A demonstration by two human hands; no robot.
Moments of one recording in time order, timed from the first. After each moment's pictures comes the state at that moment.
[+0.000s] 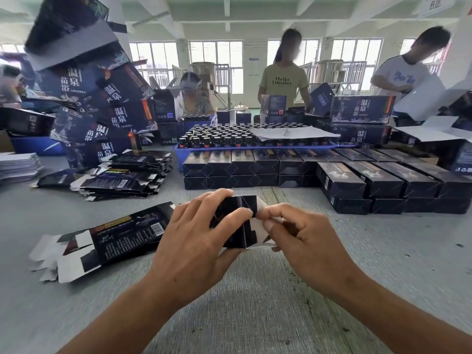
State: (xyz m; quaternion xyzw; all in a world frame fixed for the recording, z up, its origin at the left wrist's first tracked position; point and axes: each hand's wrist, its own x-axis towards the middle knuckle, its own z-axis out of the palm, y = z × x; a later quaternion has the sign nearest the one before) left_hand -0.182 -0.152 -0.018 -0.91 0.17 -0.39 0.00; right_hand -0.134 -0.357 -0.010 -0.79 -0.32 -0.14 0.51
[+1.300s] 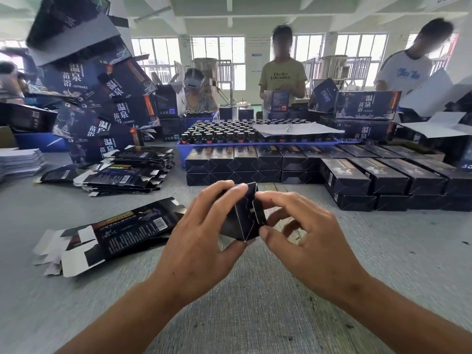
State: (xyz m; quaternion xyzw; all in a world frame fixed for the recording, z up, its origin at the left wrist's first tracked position) left_hand -0.183 -0.158 -0.022 -0.88 0.18 -0.39 -0.20; right_hand -0.146 -0.355 -0.006 -0.77 -0.38 -0.22 0.45
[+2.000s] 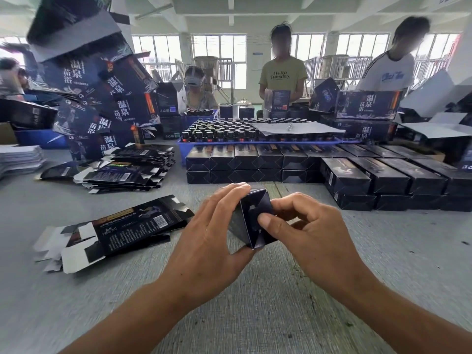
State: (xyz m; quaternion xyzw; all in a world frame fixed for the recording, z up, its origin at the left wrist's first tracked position) left_hand -0.187 -0.173 -0.024 -0.89 0.16 -0.35 -0.25; right_hand -0.142 -0.355 -0.007 -0.77 -0.28 -0.14 0.55
